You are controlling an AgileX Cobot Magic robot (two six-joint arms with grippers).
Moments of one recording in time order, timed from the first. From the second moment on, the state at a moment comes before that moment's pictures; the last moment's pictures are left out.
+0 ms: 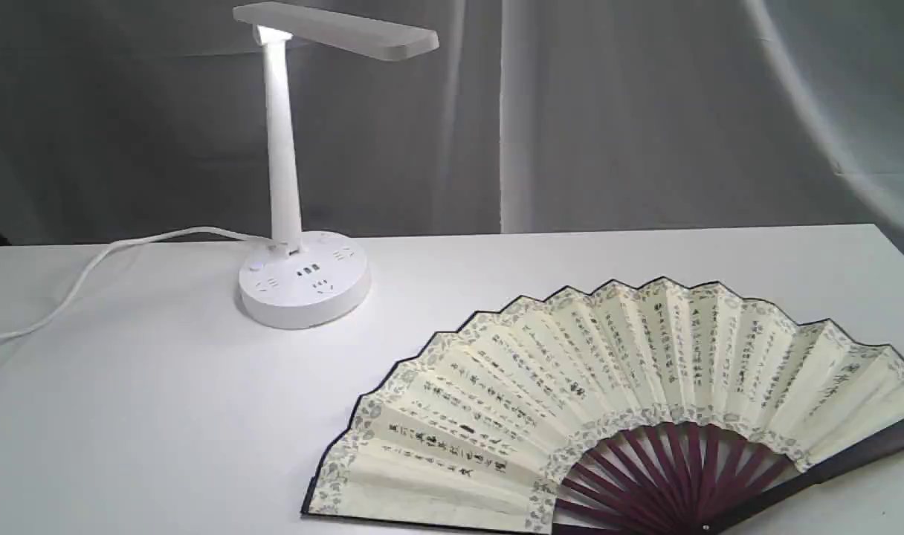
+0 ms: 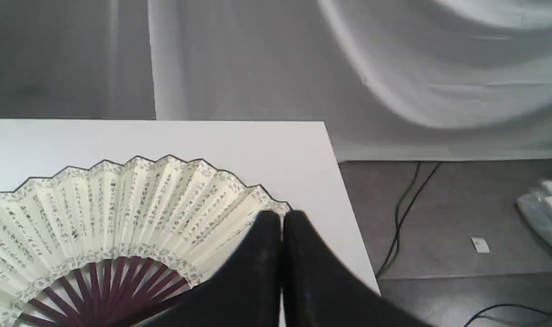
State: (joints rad) left arm 0.02 0.35 -1.04 0.06 1.00 -0.02; right arm -0.07 0.41 -1.05 -0.10 1.08 -0.03
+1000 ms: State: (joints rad) left arm -0.01 0.00 -0.94 0.00 1.01 -0.02; right arm -0.04 0.00 -1.05 -0.21 1.22 -0.07
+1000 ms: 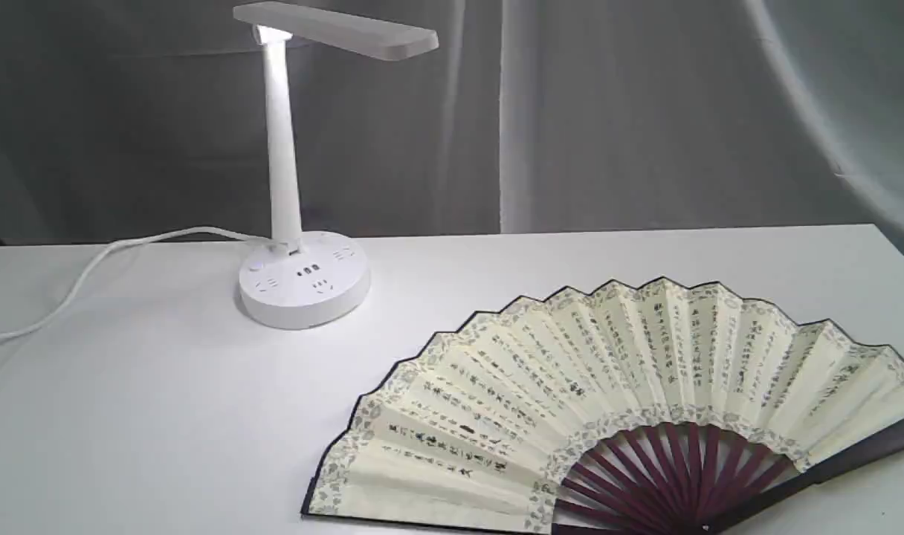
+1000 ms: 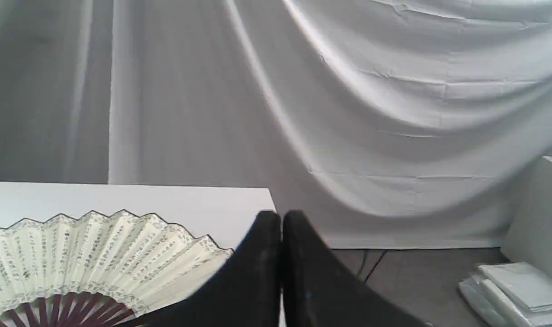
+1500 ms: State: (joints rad) left arm -0.02 0.00 -0.93 -0.01 1.00 -0.02; right arm 0.01 0.00 -1.05 -0.17 1.22 -0.07
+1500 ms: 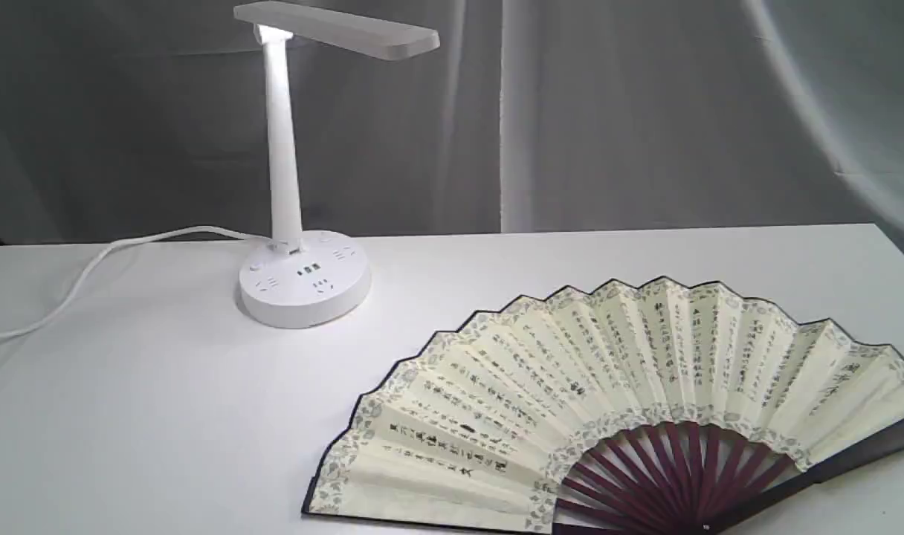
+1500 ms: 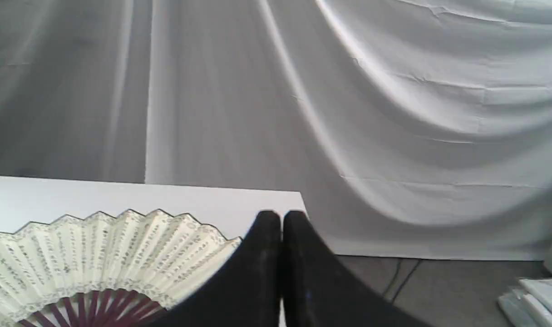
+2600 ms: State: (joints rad) left arm -0.02 0.00 0.00 -0.02 0.08 -0.02; right arm 0.01 0.01 -0.02 -0.21 0.11 0.08
